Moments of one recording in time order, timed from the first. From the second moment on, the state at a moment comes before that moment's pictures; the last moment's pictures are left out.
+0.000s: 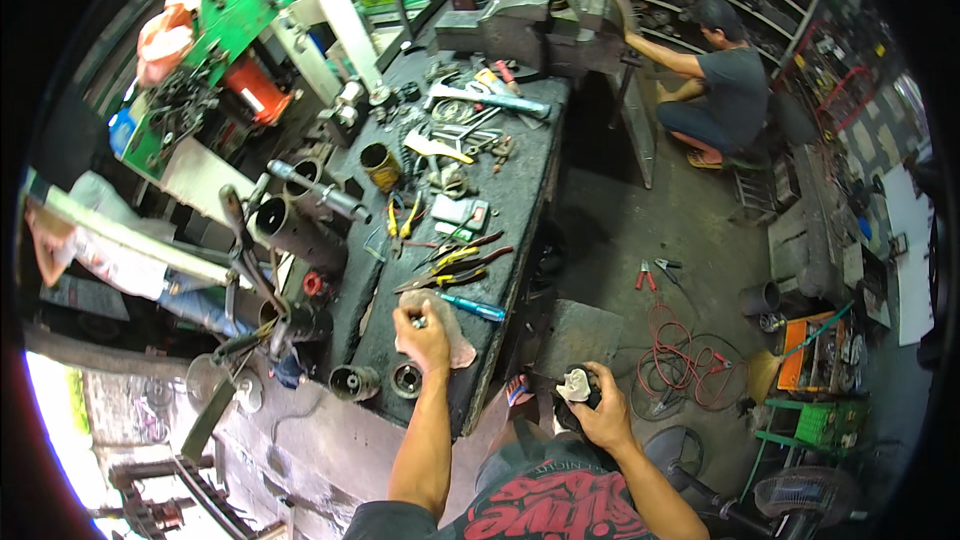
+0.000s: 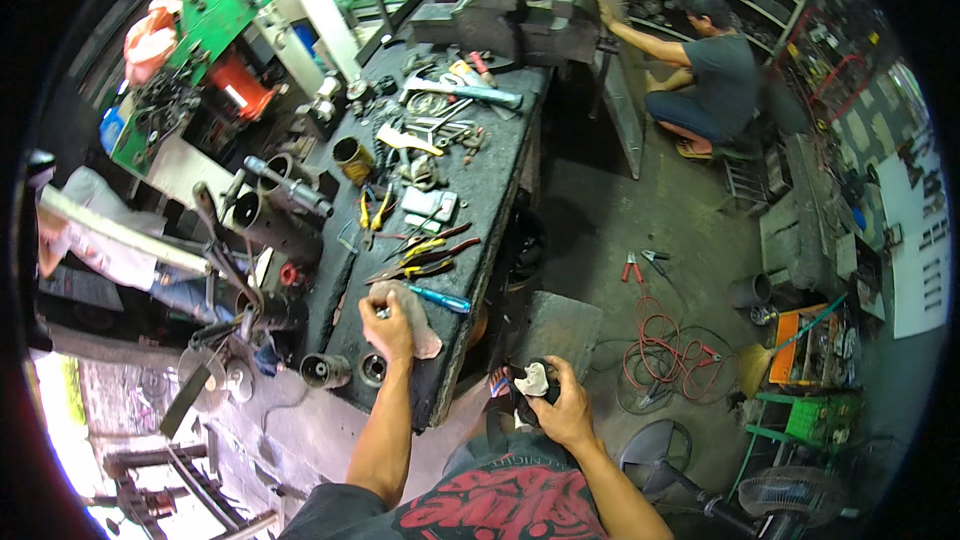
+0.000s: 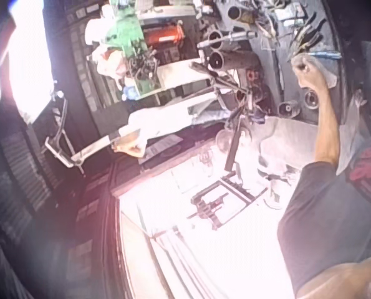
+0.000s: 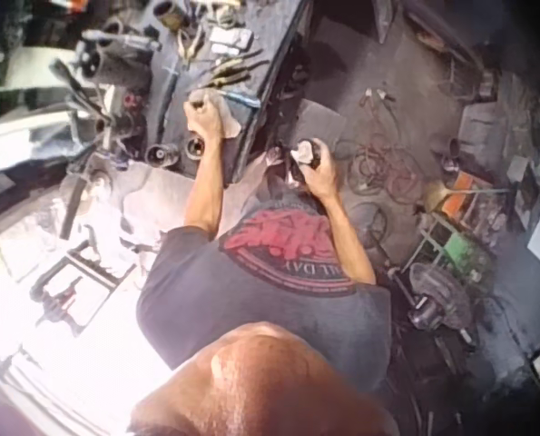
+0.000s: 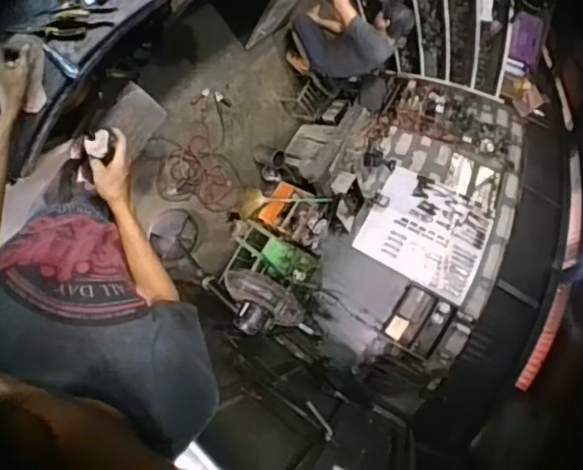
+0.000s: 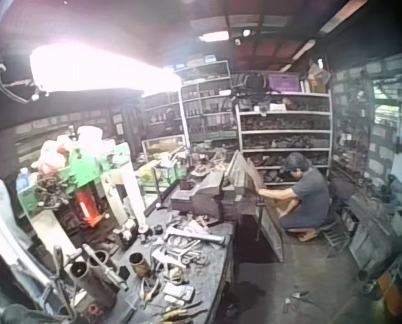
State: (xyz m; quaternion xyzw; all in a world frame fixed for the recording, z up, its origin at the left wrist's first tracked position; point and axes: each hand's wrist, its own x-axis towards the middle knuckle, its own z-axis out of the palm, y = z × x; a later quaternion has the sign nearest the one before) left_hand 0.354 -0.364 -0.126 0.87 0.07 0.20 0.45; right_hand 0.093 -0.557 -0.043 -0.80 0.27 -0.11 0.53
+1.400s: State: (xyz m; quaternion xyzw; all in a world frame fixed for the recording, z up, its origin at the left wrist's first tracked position) left_hand -0.196 -1.030 0.064 0.38 -0.50 -0.37 0.69; right_hand -0.250 -1.070 0.044 -0.53 0.56 -0.62 0.15
